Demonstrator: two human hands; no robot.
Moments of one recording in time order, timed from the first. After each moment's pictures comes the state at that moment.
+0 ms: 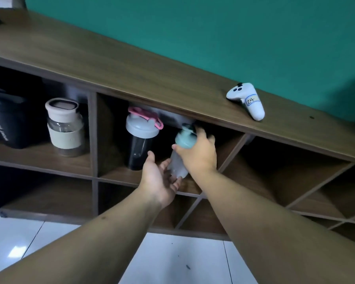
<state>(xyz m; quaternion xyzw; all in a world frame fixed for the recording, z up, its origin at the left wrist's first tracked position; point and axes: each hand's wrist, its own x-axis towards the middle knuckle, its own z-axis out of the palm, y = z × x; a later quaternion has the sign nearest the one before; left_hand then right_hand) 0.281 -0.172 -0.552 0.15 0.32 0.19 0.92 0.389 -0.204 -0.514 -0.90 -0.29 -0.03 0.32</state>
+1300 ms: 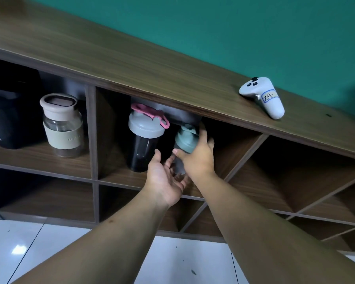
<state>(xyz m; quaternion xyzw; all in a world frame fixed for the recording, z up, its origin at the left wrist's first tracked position) 0.308 -0.153 -0.581 0.07 0.26 0.20 0.94 0.400 -0.184 -0.554 -0.86 -0.29 0.04 0.42</state>
